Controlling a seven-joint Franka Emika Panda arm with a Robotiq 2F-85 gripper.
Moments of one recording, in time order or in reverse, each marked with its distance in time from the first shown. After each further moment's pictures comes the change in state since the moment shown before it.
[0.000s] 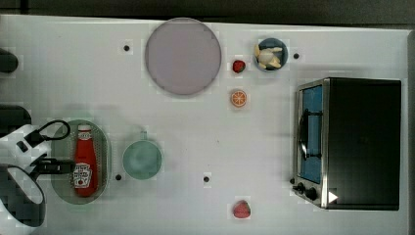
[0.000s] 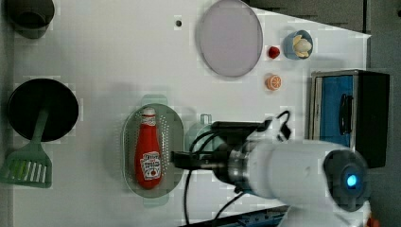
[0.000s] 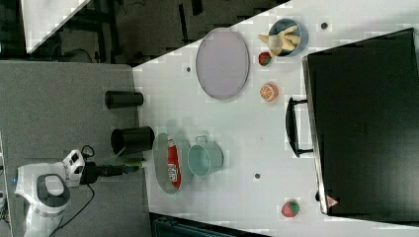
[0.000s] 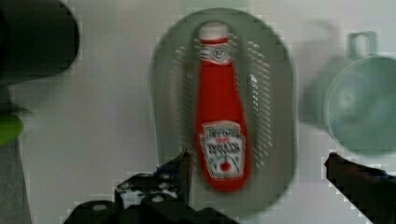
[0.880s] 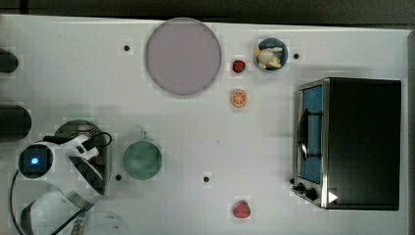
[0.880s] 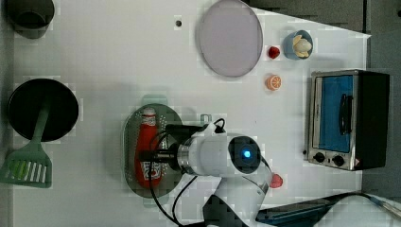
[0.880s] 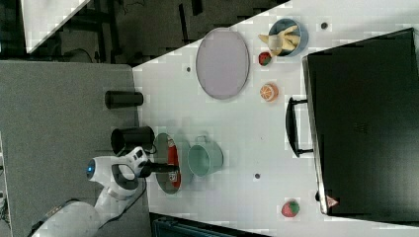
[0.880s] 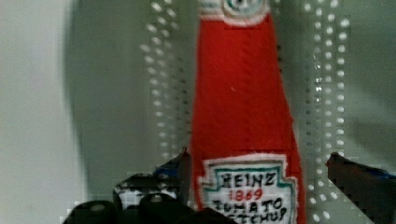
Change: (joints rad) arm 0.007 0.404 -0.038 -0.166 -0.198 0.468 0.144
